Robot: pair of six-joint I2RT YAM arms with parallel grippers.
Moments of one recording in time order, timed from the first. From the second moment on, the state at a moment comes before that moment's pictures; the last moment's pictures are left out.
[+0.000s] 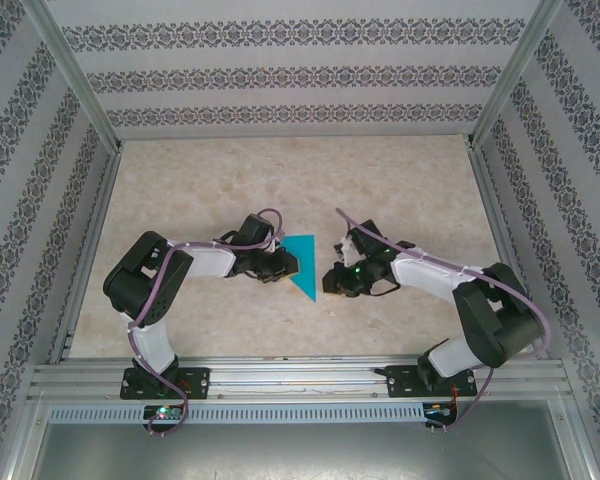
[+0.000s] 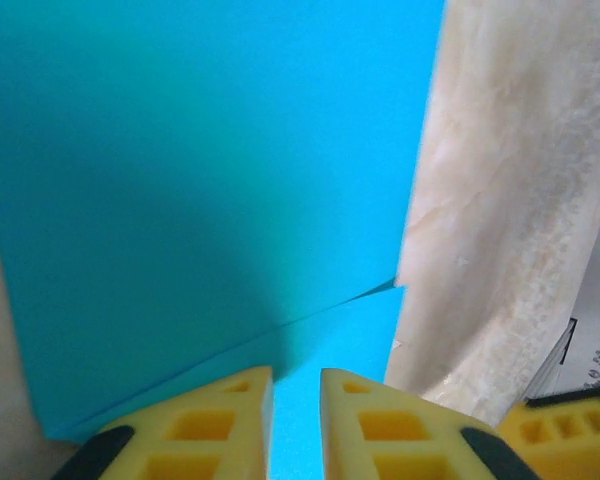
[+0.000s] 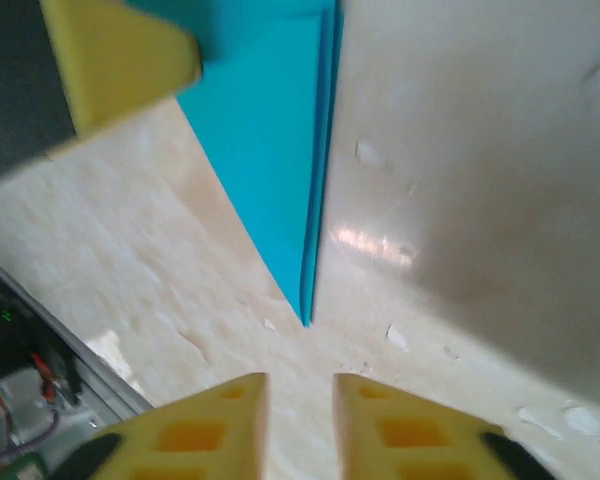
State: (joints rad) left arm -0.54 1.81 0.86 0.04 0.55 -0.87; right arm 0.49 1.48 0.72 -0.41 -0.59 0.57
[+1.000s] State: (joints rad) left arm -0.36 1.51 0.71 0.00 0.39 -0.81; right arm 0.45 1.78 0.82 -0.01 -0.75 0.39
